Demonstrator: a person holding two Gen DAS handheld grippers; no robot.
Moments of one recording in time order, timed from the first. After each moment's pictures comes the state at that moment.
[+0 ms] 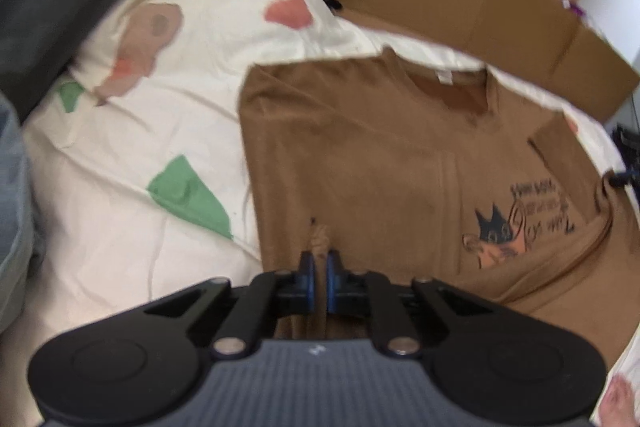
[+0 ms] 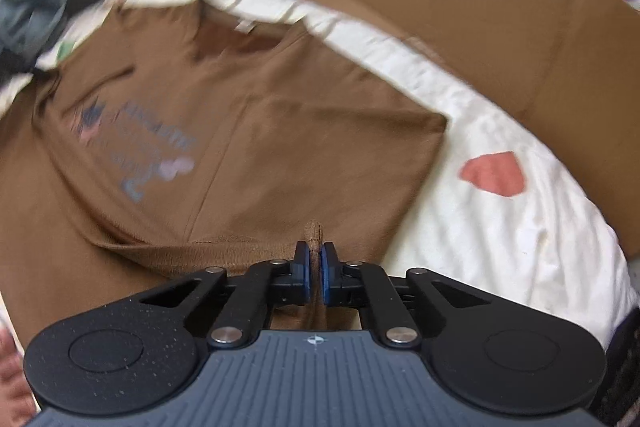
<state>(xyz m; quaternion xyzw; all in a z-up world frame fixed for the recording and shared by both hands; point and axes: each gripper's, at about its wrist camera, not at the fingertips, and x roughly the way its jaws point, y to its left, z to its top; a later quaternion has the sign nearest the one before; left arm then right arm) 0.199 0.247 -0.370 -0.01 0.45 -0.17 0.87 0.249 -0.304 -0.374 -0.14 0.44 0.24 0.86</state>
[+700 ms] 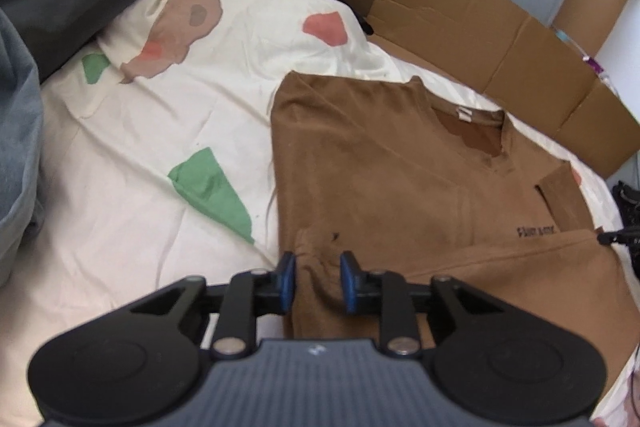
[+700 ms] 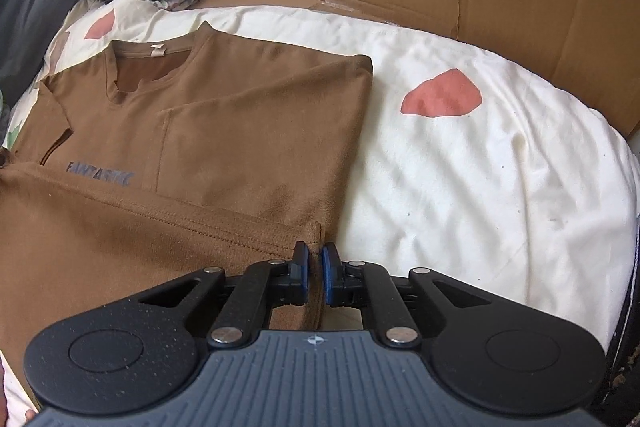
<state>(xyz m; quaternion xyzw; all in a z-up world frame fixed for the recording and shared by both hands) 0.206 0.265 -0.386 -0.07 0.44 -0.16 0.88 0.272 -0.333 -0.407 -0.02 0.48 0.17 0.86</state>
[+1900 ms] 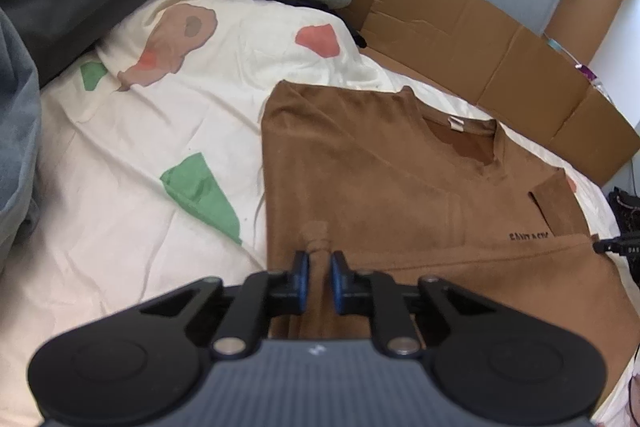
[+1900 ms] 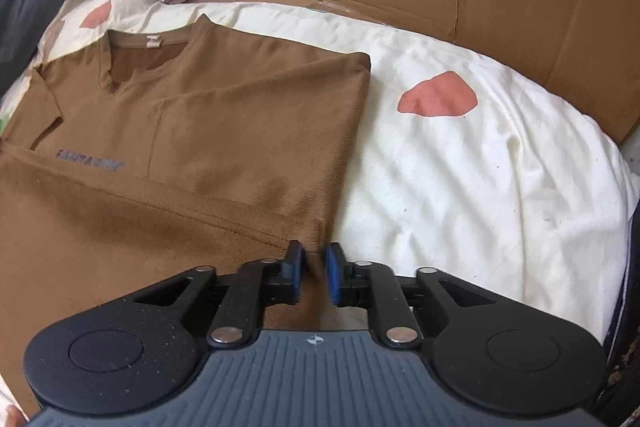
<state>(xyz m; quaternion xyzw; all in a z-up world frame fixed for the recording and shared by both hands) 0.195 0.259 -0.387 -0.07 0.42 -0.16 0.89 0.262 -0.328 -0.410 -0.04 0.47 0.16 0.87</state>
